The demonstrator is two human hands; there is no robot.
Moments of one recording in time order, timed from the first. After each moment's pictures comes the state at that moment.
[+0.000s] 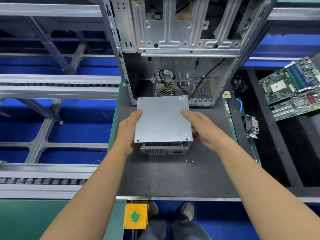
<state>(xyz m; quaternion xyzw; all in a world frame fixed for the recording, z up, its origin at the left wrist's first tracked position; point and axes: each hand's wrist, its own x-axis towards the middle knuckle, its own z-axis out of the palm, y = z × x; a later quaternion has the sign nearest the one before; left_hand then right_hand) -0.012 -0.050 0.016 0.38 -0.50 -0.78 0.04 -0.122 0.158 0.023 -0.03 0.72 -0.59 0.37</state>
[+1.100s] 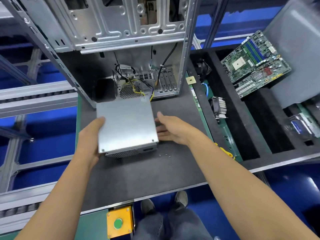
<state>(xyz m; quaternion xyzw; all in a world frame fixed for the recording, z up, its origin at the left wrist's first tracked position) -0.013 -0.044 0.004 0.38 -0.54 -0.75 0.04 -0.129 0.182 -0.015 0.10 0.66 -0.58 0.46</state>
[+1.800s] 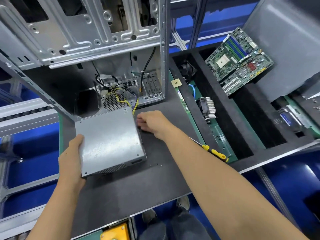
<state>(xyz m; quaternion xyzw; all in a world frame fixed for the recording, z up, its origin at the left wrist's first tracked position) -0.011 -0.037 -0.001 0.44 -0.55 -0.70 0.08 -0.161 0.152 -0.013 0.17 0.67 -0.63 0.34</state>
